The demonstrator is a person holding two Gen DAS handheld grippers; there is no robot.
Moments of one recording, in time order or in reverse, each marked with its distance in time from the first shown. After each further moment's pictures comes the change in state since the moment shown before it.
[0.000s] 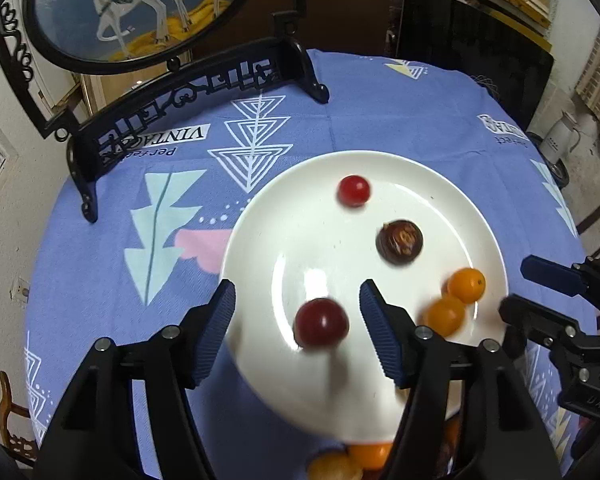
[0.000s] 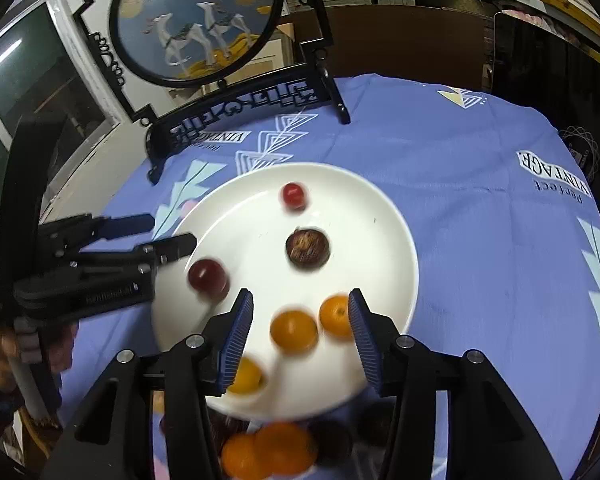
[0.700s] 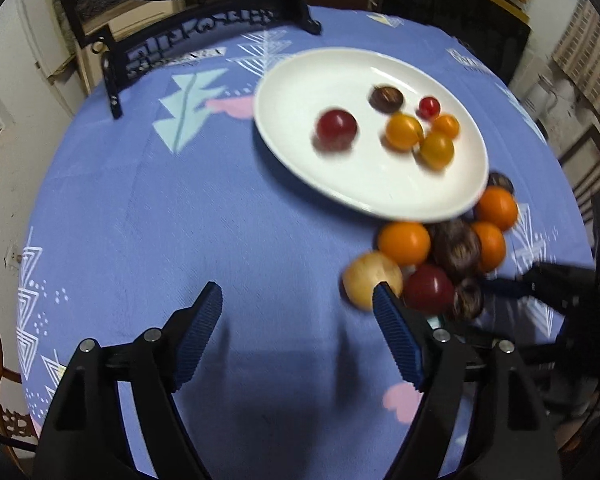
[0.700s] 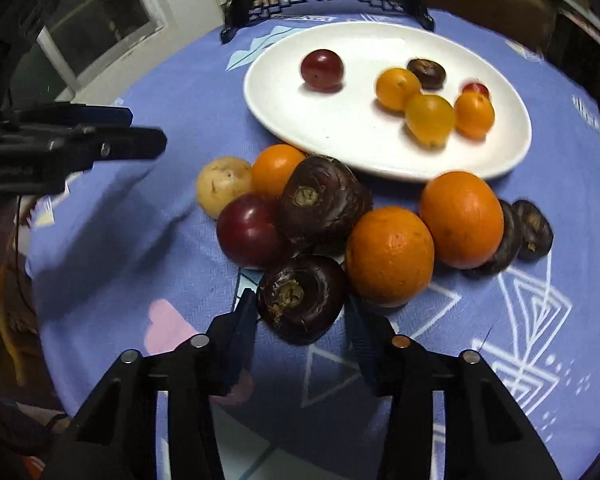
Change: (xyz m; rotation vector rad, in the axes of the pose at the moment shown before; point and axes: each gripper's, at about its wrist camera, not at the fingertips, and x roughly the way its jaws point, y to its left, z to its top) left arm -0.041 0.029 -0.137 0.040 0.096 -0.065; right arm 0.028 0.089 -0.141 -0.195 0.204 0.009
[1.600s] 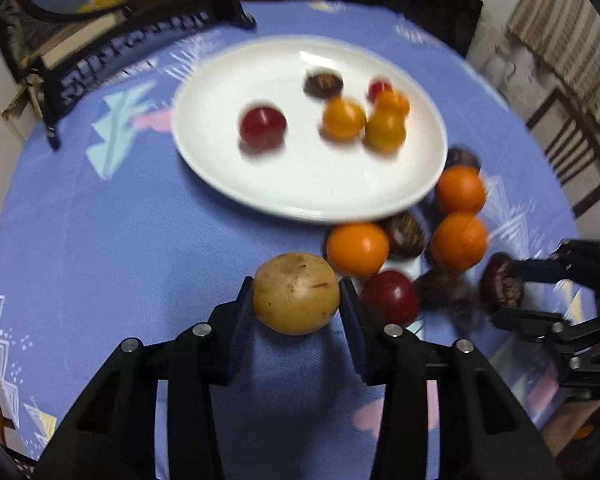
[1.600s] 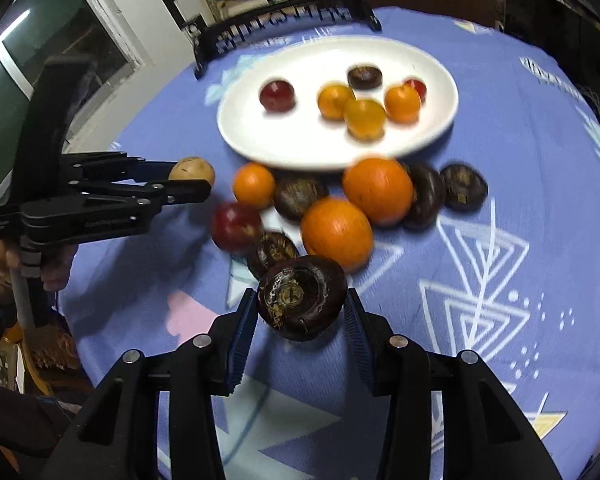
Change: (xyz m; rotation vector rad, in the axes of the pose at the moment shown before) left arm 0.013 -0.023 0.018 0.113 -0.024 -0.106; right arm -0.050 -0.030 -0.023 0.169 -0.071 0.041
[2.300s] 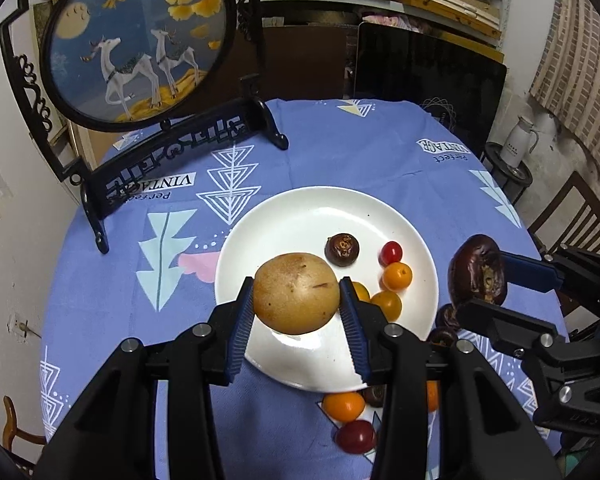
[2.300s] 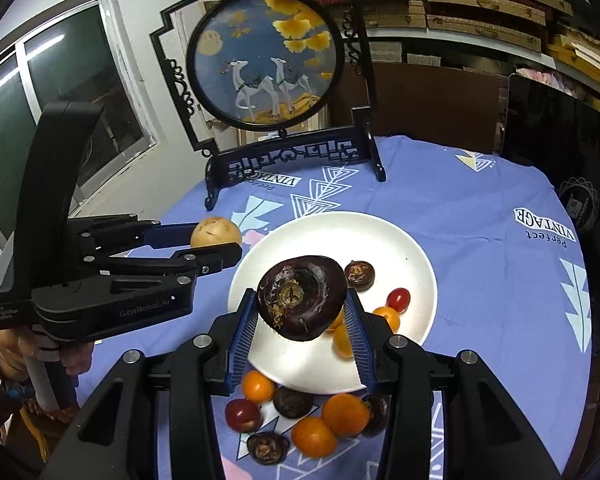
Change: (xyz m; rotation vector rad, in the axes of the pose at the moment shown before) left arm -0.056 -0.013 0.106 -0.058 -0.200 0.109; right arm -0.063 -0.006 0.130 -0.074 -0.302 -0.017
